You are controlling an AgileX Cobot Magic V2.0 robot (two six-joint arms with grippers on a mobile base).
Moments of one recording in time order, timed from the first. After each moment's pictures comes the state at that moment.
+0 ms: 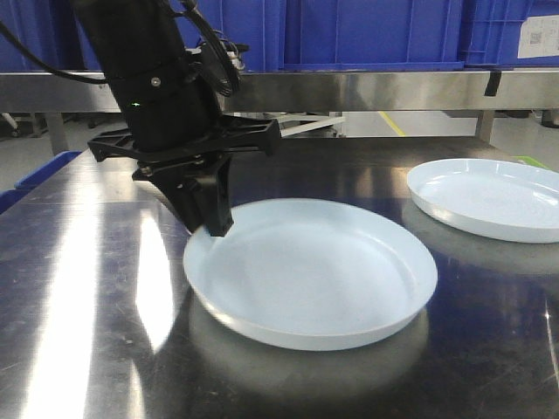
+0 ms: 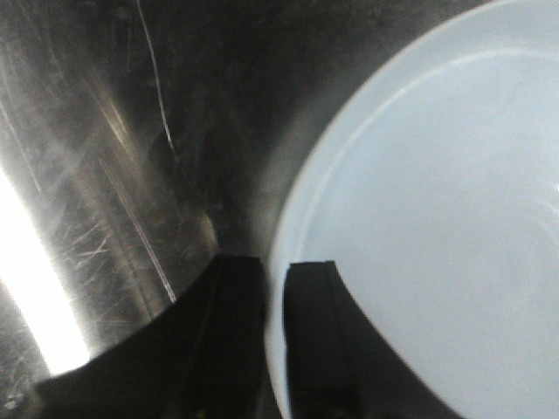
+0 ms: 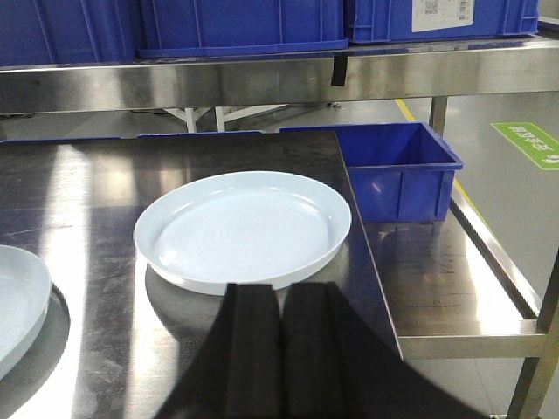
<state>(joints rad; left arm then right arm) -0.60 1.86 -1.38 -0.19 0.88 -0.08 0.00 -0.01 0.03 0.14 0.12 -0.04</state>
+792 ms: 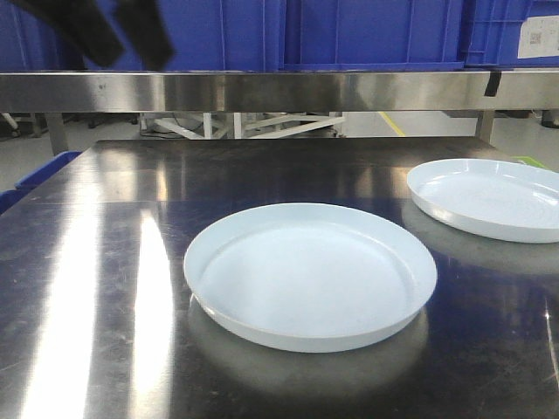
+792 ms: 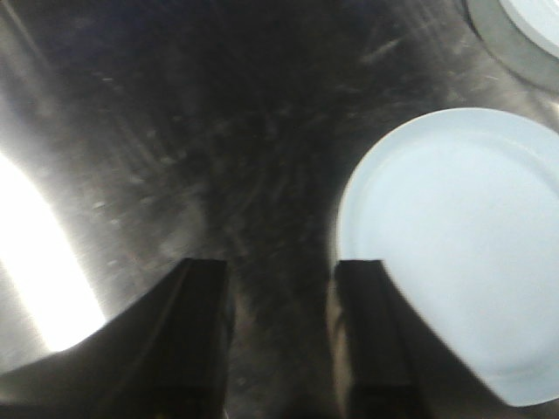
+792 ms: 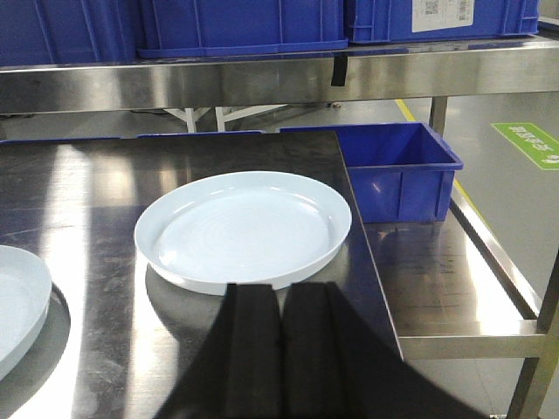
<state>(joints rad) -0.60 1.36 -1.19 0.09 0.80 -0.15 0.00 -0.01 0.03 0.14 0.12 -0.04</state>
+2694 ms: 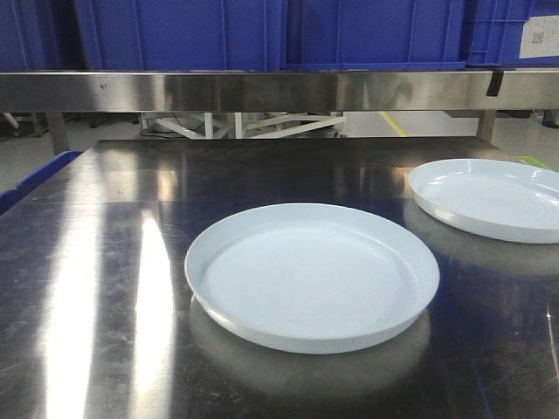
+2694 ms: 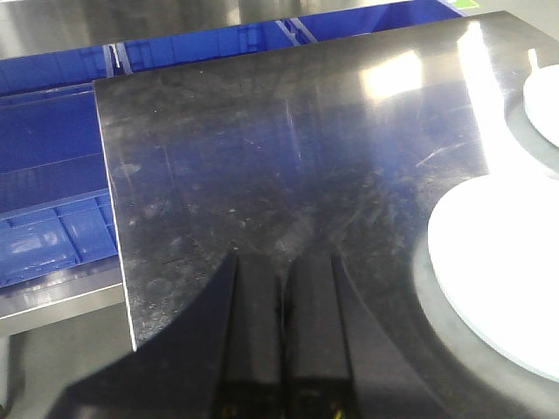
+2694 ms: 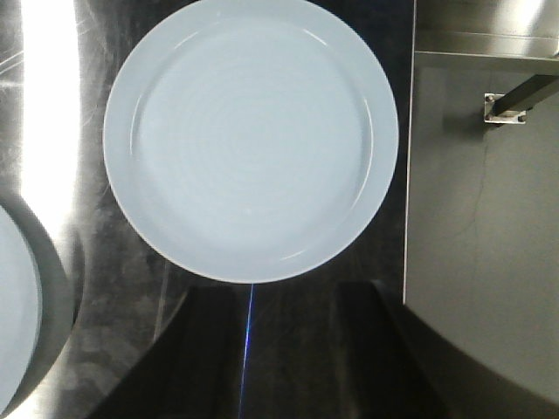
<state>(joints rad) -0.43 0.69 -0.49 0.15 0.28 -0.21 0.00 1.34 -1.21 0.07 0.96 -0.04</state>
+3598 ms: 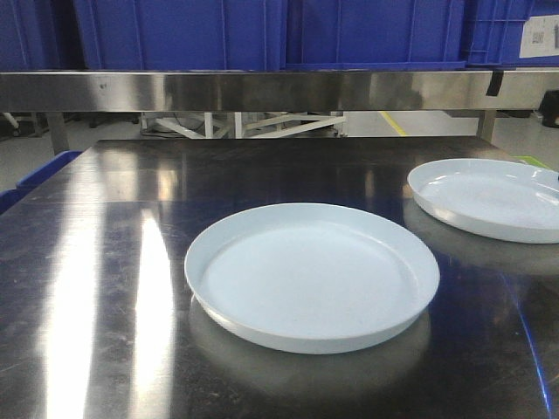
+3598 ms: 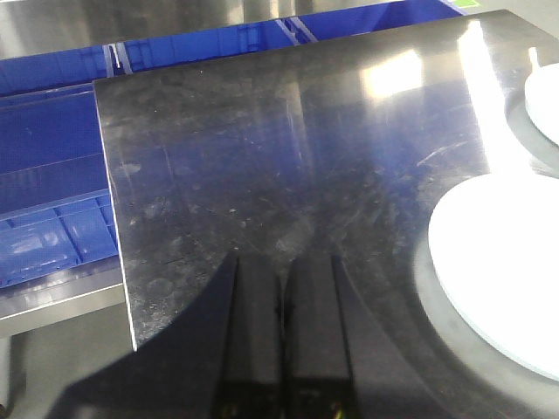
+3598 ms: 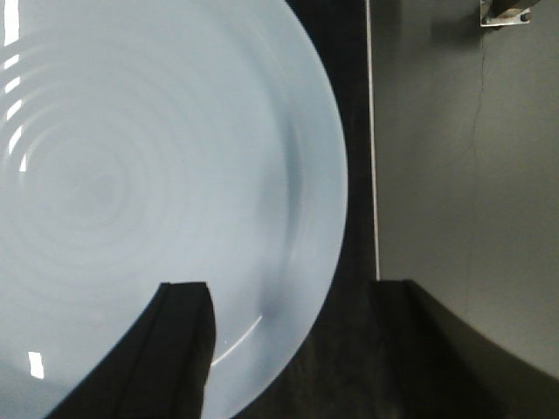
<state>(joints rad) -0.43 0.69 -0.48 0.16 0.28 -0.21 -0.09 1.71 -1.22 0.05 0.79 -0.02</state>
